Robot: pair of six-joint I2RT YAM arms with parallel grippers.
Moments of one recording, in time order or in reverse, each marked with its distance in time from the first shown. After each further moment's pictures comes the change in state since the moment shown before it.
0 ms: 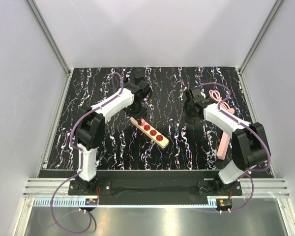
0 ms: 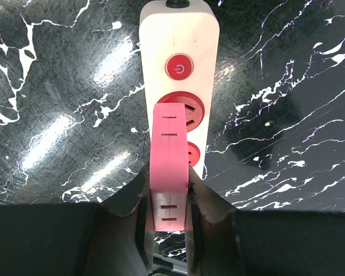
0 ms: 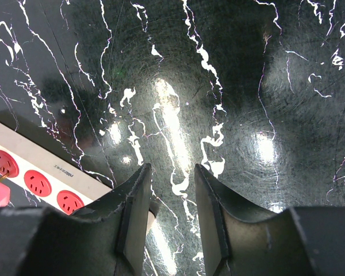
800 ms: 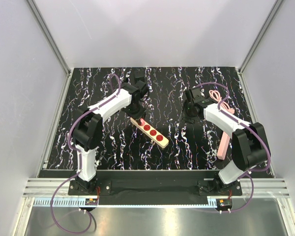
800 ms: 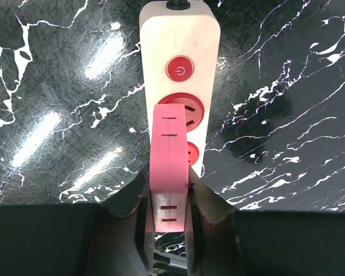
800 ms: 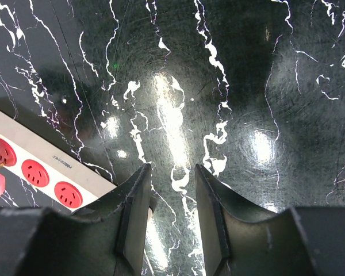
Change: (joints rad) left arm 0.024 -0.032 -0.056 0.052 0.034 0.008; right arm 0.000 -0.001 0.000 0.000 -0.032 -0.042
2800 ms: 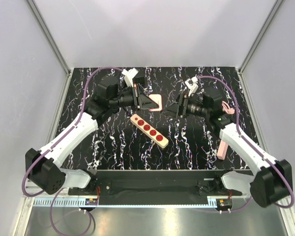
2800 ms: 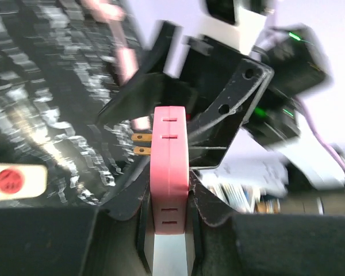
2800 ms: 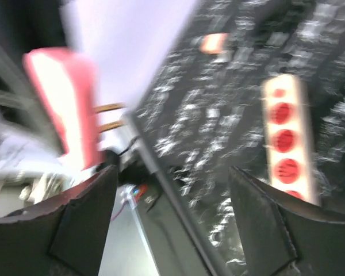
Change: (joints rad) left arm 0.027 -0.670 -0.433 0.940 0.761 0.538; right arm 0.013 -0.398 -0.193 0.575 -0.755 -0.005
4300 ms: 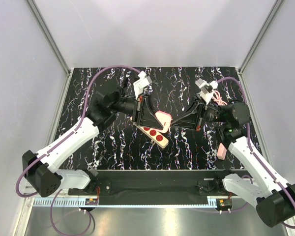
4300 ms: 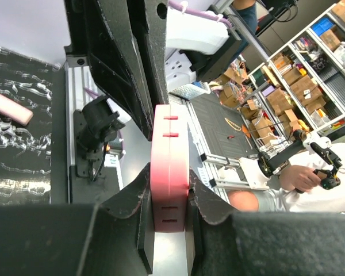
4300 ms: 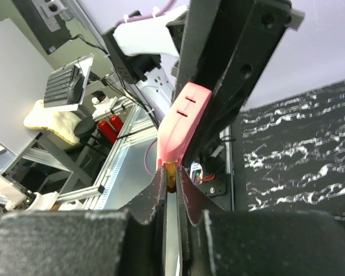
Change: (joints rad) left arm -0.151 -0.047 -0.026 0.384 0.501 0.072; right arm -0.010 -0.232 -0.087 0.719 -0.496 0.367
